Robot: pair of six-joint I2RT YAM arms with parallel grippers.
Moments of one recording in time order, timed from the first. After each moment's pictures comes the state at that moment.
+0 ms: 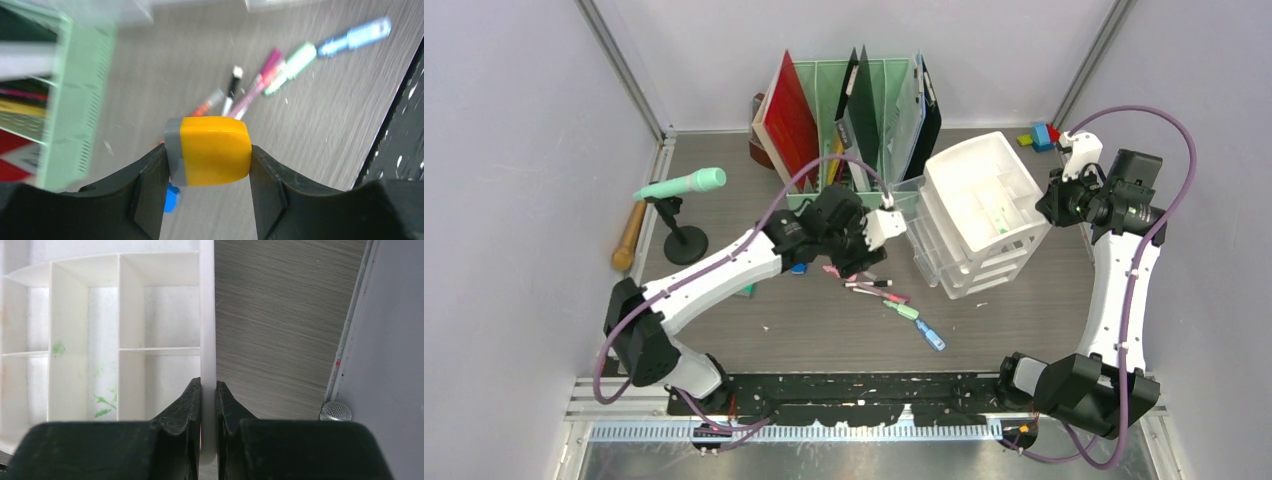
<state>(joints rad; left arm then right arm) -0.88 1.49 1.28 -0.64 0.13 0.38 -0.41 1.18 1.29 -0.85 -0.51 -0.47</state>
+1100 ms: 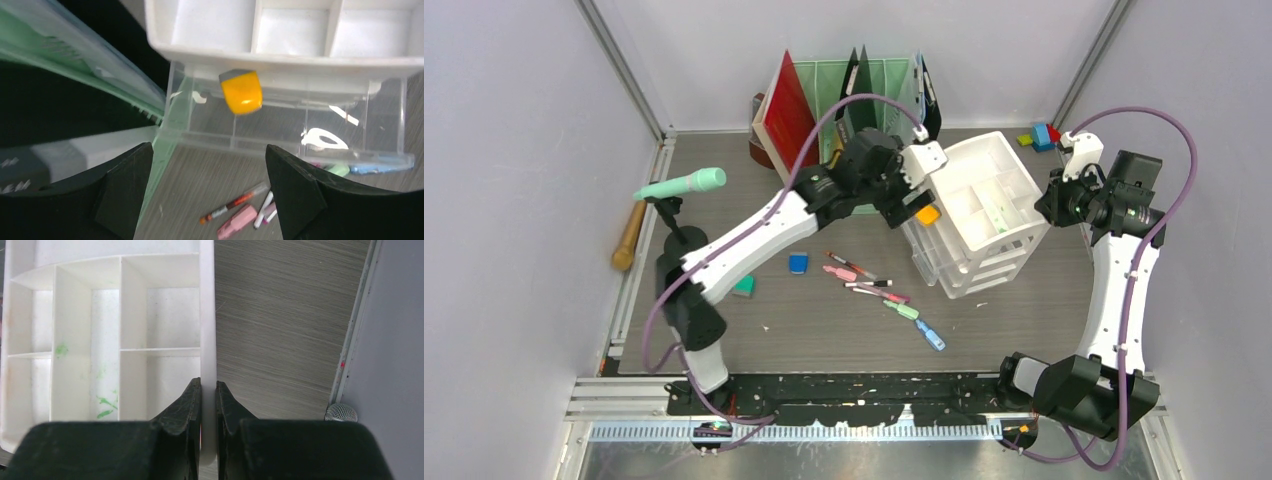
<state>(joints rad) -0.88 1.84 1.89 -0.59 0.06 0.32 -0.40 1.17 1.27 -0.83 -0.52 -0.44</state>
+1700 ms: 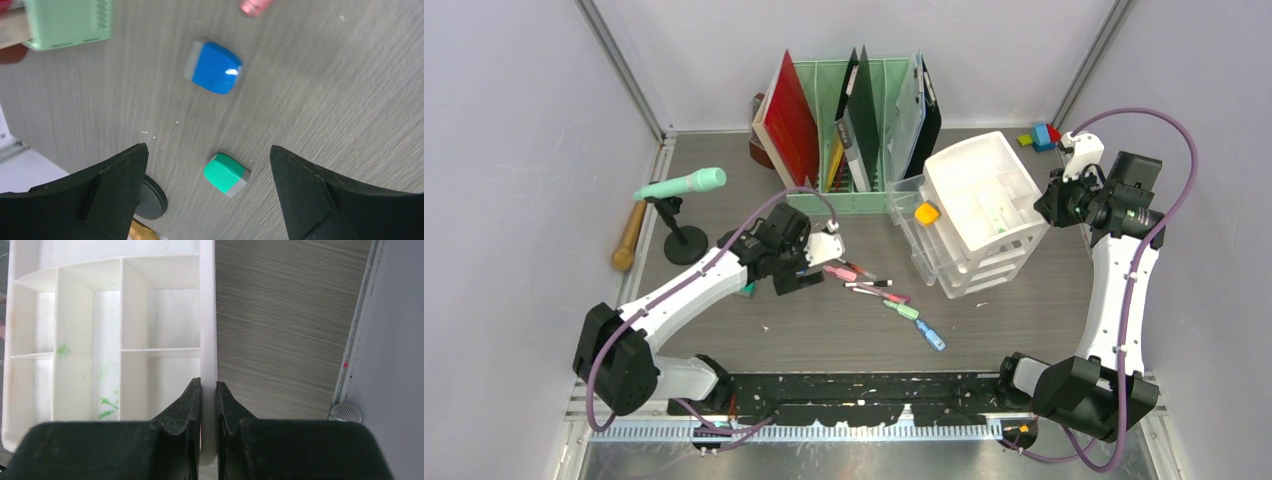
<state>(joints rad) -0.65 1.29 1.00 -0.68 -0.12 0.67 -0.40 1.16 1.26 -0.82 -0.53 -0.43</state>
